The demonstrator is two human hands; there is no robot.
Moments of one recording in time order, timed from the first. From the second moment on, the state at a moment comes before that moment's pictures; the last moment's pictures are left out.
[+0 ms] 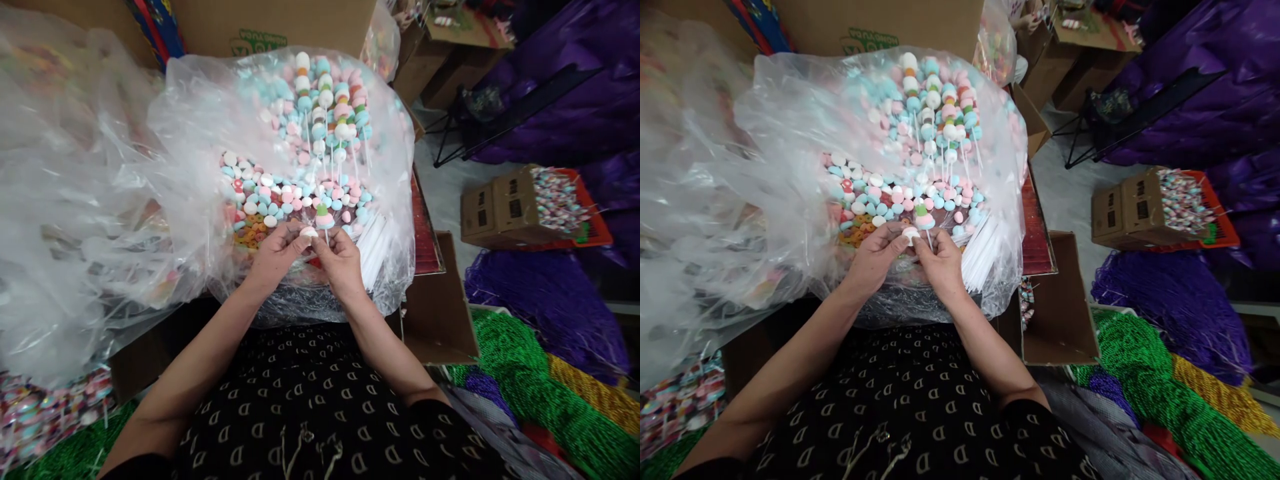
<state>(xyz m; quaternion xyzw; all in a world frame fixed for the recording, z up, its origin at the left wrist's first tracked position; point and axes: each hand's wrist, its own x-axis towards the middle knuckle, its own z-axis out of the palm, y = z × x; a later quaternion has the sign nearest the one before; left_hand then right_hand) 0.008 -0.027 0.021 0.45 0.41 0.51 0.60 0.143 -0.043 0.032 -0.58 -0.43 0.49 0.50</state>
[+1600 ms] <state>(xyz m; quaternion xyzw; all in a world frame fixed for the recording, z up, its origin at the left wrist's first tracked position) -0.002 -0.024 0.008 0.62 0.47 0.54 0.32 0.149 -0.104 0.055 -0.55 -0.38 0.59 0.45</state>
